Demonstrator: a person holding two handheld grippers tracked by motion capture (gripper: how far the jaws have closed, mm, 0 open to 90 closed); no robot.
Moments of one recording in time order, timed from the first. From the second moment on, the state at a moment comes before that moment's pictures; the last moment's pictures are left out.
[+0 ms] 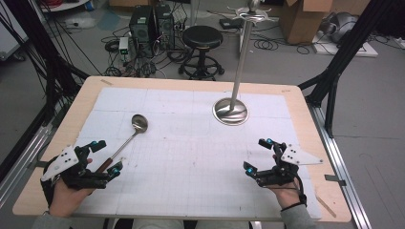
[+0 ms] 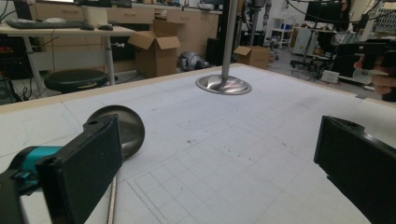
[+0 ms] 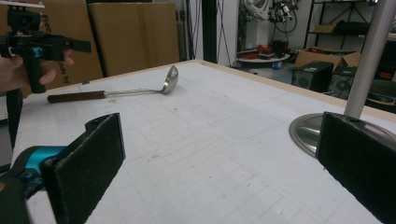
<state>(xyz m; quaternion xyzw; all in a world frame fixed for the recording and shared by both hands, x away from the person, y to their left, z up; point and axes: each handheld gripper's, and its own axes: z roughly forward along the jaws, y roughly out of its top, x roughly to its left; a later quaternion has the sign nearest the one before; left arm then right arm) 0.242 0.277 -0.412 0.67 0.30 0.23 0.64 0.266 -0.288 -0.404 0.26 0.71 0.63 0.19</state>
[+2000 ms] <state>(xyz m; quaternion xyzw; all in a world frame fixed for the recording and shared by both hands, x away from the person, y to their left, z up) 0.259 0.342 -0.439 0.76 0.39 0.25 0.46 0.268 -0.285 -0.408 0.25 0.72 0.62 0.19</state>
